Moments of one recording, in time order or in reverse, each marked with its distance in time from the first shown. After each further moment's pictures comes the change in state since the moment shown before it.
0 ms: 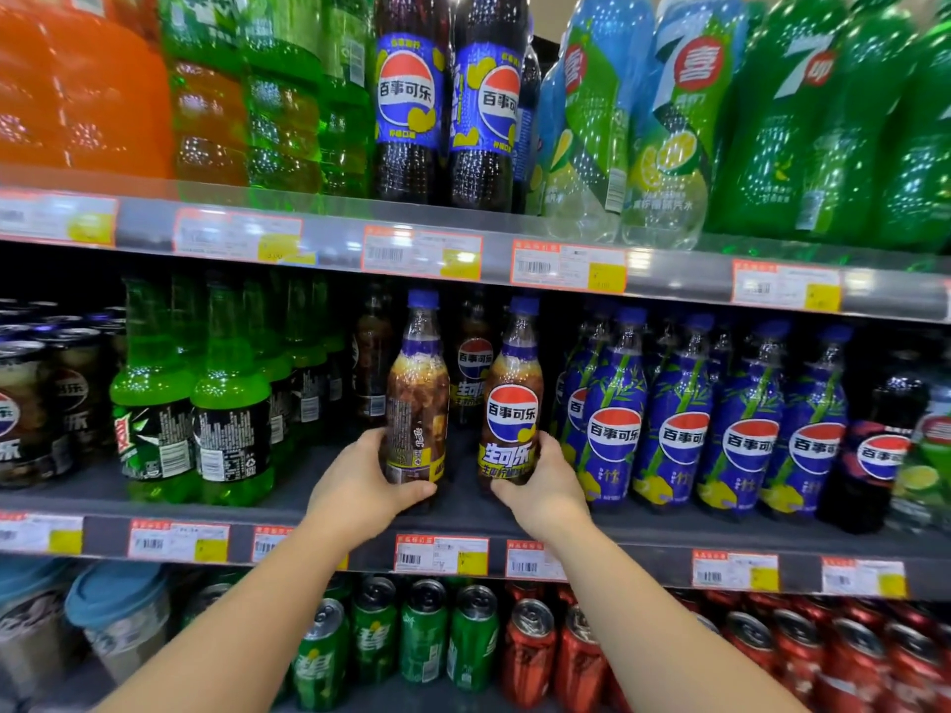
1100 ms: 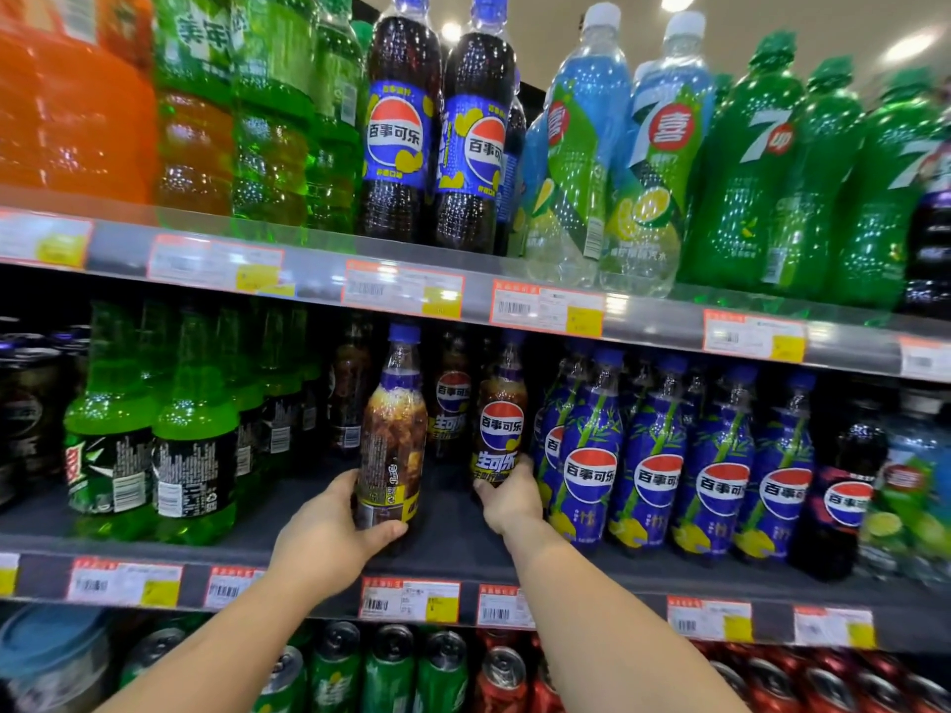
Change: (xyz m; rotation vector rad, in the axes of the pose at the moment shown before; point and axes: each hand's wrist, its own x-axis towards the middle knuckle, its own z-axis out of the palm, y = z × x) left_hand 0.000 -0.008 0.009 0.055 0.060 0.015; right_hand 0.065 0.001 0.024 0.107 0.083 0.091
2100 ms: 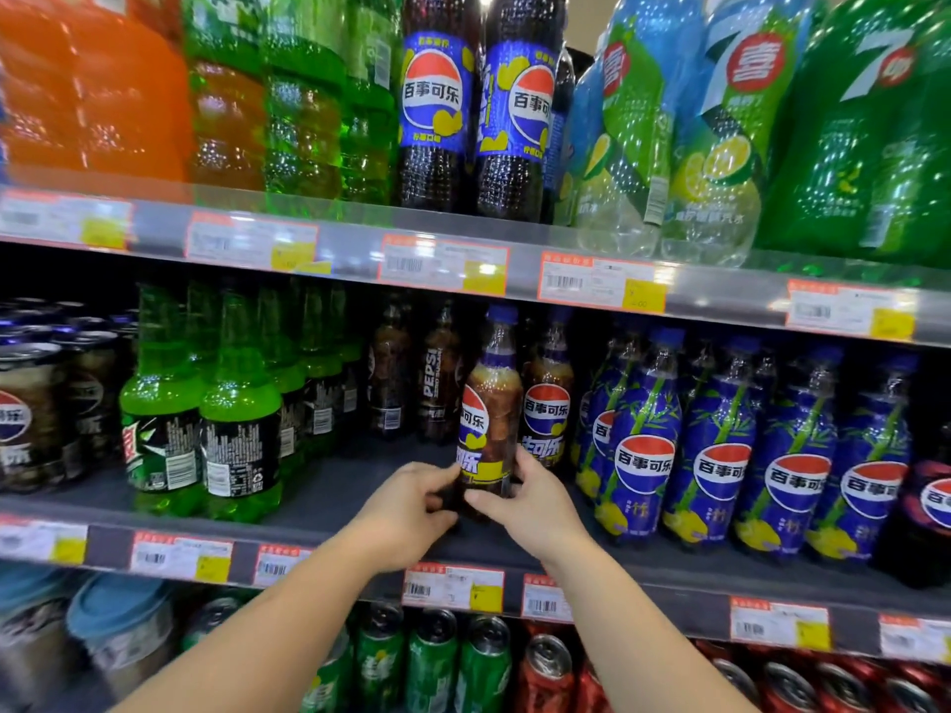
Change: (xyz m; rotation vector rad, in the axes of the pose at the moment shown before) left_hand 0.016 0.009 0.017 -0.134 -0.299 0.154; right_hand -0.053 -0.008 -0.010 0.144 -0.340 -0.248
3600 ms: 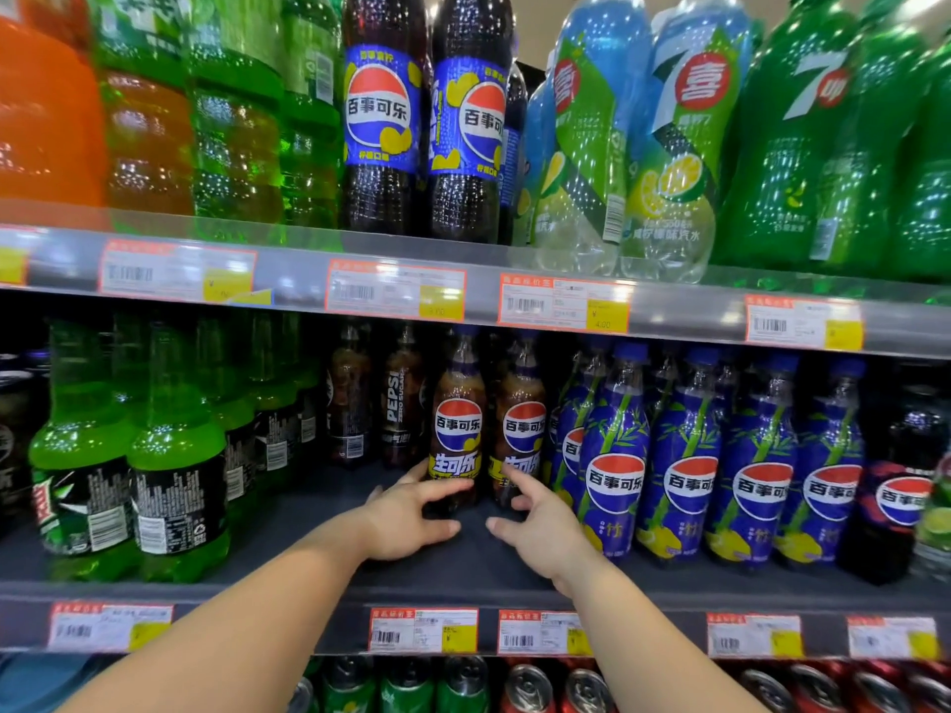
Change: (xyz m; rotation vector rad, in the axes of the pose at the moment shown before) left_hand 0.065 -0.003 0.003 0.293 -0.294 0.067; right_hand 0.023 0.033 -0.032 -0.037 0.038 0.084
